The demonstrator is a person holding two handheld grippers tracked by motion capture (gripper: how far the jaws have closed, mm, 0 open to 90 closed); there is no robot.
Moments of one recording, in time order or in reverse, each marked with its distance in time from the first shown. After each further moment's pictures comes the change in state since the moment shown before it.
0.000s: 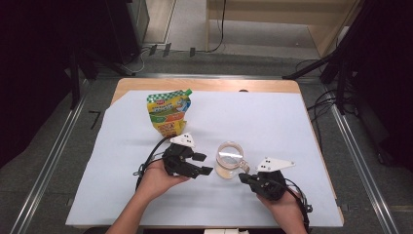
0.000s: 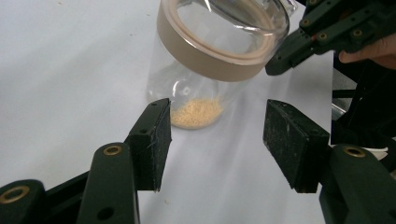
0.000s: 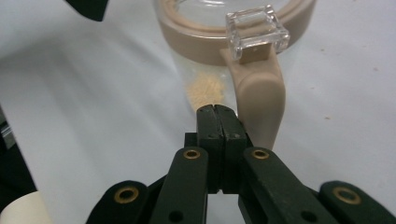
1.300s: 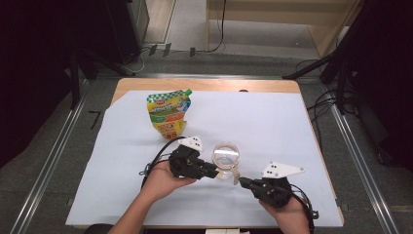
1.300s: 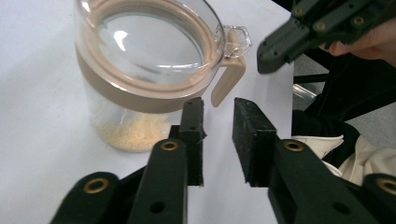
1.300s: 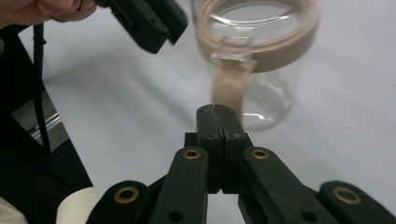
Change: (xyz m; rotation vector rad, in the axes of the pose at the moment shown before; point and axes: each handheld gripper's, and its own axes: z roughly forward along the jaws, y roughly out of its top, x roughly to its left) left arm -0.016 0.012 0.004 0.038 -0.099 0.028; right arm 0.021 0.000 -0.020 -0.053 0.079 -0.012
